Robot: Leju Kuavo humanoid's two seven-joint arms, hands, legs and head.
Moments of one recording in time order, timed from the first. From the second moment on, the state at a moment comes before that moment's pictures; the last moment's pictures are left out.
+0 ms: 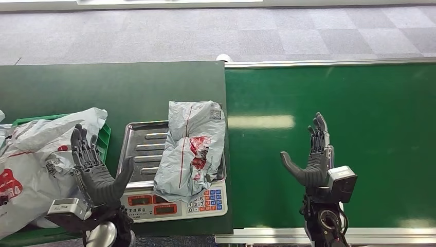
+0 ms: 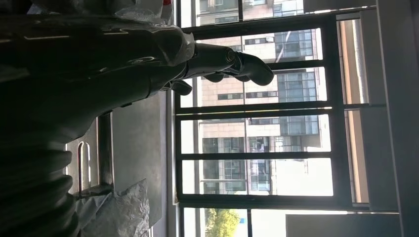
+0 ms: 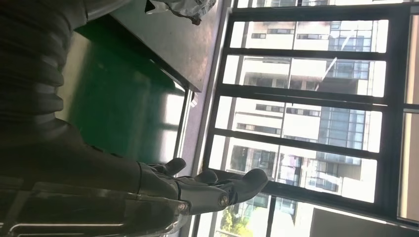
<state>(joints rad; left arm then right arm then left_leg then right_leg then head) 0.01 -0.19 -0.11 -1.62 0.02 0.32 -0.70 -0.13 -0.01 0.15 -1.29 0.08 -0.07 -0.63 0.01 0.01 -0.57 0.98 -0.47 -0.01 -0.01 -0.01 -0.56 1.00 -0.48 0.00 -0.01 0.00</state>
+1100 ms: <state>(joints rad) -0.01 -0.11 -0.33 -1.49 -0.63 0.02 -0.50 -0.01 0.04 0.02 -1.35 0.27 0.00 -0.57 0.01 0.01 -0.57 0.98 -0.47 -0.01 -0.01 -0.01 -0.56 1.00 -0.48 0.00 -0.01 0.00</state>
